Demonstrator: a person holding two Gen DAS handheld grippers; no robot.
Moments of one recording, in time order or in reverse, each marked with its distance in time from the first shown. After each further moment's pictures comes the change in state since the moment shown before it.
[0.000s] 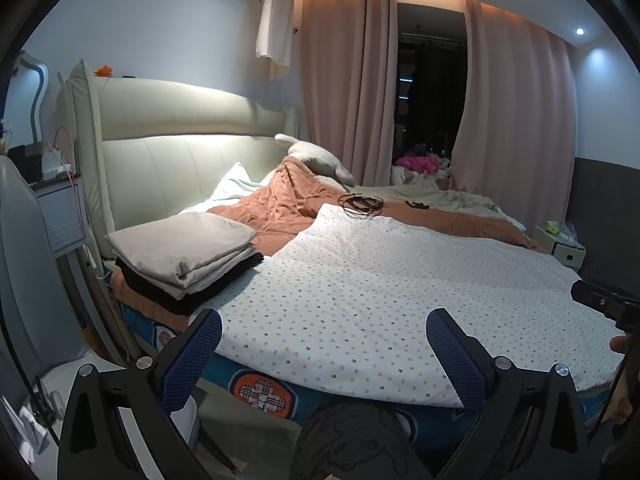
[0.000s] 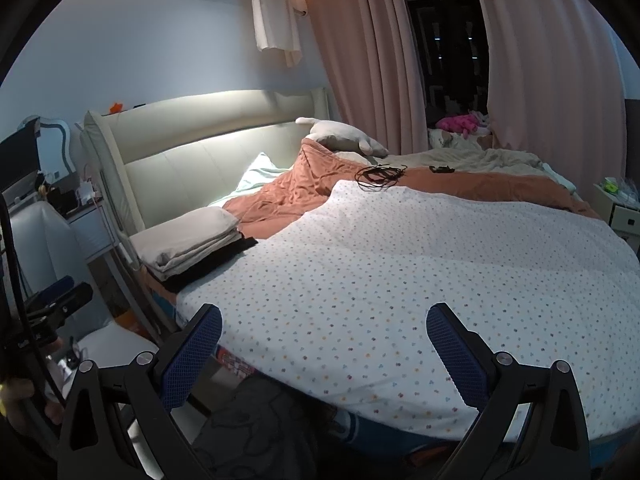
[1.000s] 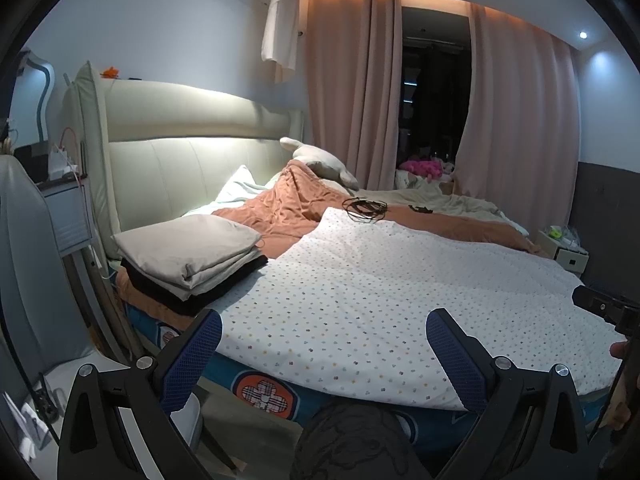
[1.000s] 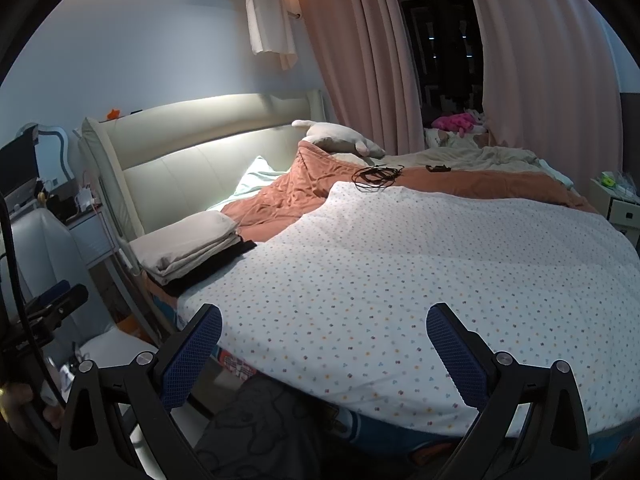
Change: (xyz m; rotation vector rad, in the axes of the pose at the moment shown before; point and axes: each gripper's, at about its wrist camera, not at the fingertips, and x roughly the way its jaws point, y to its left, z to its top) left arm -0.007 -0.003 0.002 -0.011 -0.012 0.019; right arm -0.005 0.000 -0.002 0.018 -0.007 -0.003
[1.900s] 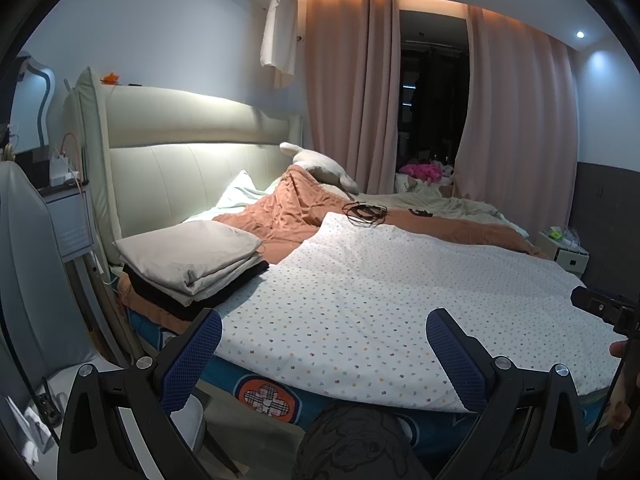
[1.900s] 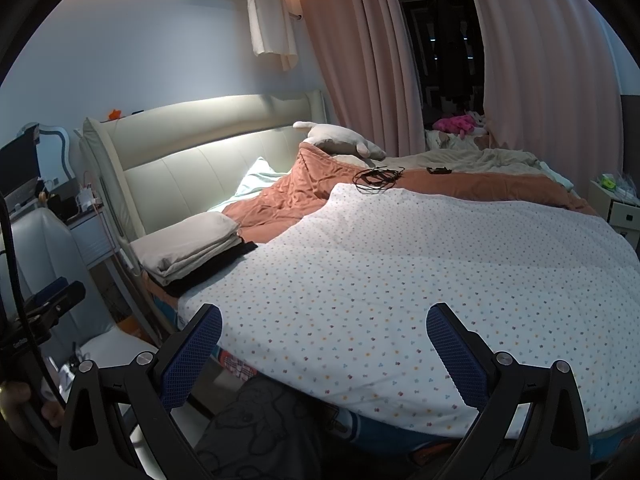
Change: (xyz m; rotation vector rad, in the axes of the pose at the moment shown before) left arm -0.004 -0.006 0.000 0.010 -0.015 0.006; right arm 0.000 0.001 -0.001 0.001 0.000 -0.002
